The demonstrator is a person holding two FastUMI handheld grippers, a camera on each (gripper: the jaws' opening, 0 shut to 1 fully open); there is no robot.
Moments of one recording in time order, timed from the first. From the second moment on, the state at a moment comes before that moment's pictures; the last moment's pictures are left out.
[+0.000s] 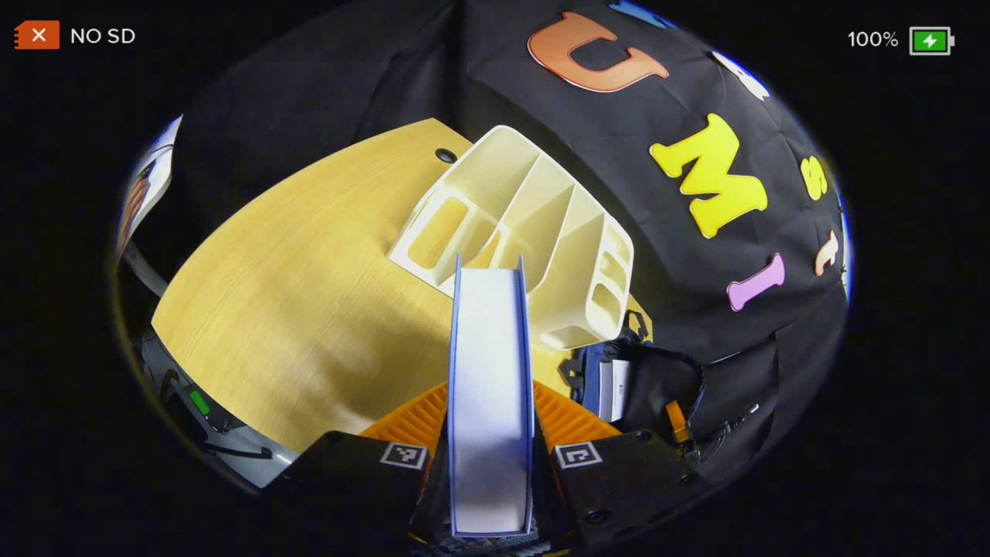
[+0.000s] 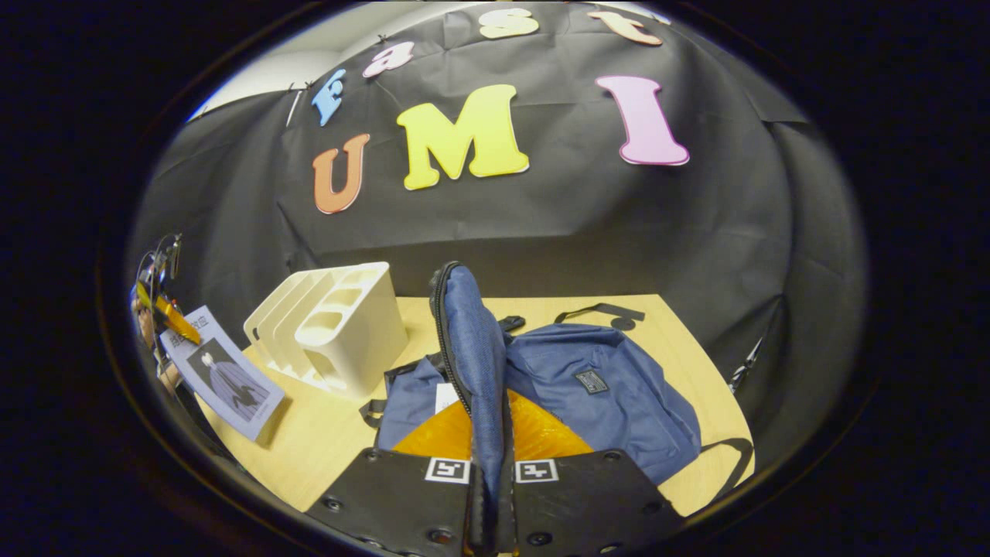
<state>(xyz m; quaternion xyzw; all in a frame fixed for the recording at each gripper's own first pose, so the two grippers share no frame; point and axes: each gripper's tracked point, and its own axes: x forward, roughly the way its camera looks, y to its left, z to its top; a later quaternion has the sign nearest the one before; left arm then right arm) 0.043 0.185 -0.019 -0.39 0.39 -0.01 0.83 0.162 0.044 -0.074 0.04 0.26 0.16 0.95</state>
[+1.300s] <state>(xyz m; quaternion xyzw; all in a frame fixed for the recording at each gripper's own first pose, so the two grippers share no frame) 0.126 -0.058 -0.014 -0.52 0.30 -0.24 0.76 0.199 0.041 -0.016 0.01 0.25 0.13 0.96</state>
